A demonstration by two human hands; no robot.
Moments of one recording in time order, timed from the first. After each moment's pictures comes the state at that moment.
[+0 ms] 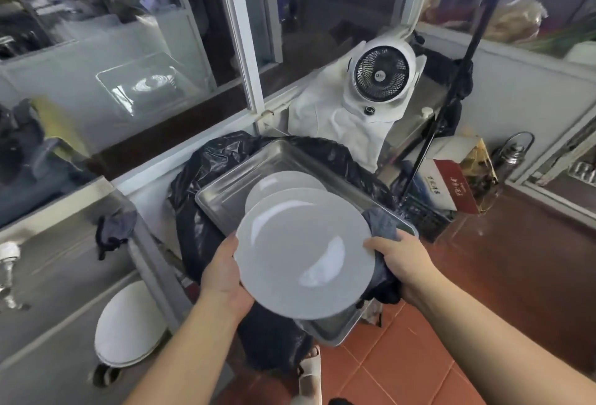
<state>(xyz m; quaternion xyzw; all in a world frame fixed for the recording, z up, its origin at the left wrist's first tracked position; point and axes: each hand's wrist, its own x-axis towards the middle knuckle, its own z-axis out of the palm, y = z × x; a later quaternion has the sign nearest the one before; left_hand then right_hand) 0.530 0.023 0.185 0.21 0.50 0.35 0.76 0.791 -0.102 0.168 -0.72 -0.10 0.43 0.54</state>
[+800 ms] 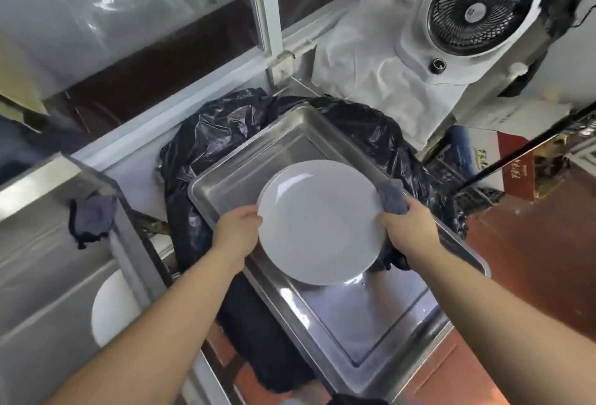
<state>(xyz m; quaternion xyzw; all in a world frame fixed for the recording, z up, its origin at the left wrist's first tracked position) 0.581 0.238 0.069 0.45 0.68 0.13 0.56 0.858 0.099 0.070 -0.85 -0.15 0.36 0.34</state>
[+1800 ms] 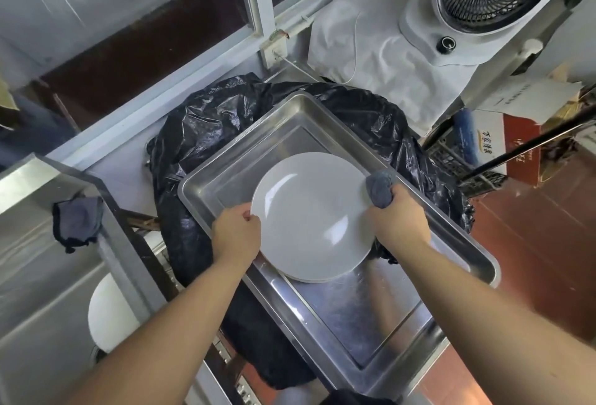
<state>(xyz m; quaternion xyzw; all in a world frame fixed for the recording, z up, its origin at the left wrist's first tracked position) 0.590 0.243 0.055 0.62 0.67 0.10 0.39 0.845 0.133 0.056 -0.90 -0.23 0.30 0.20</state>
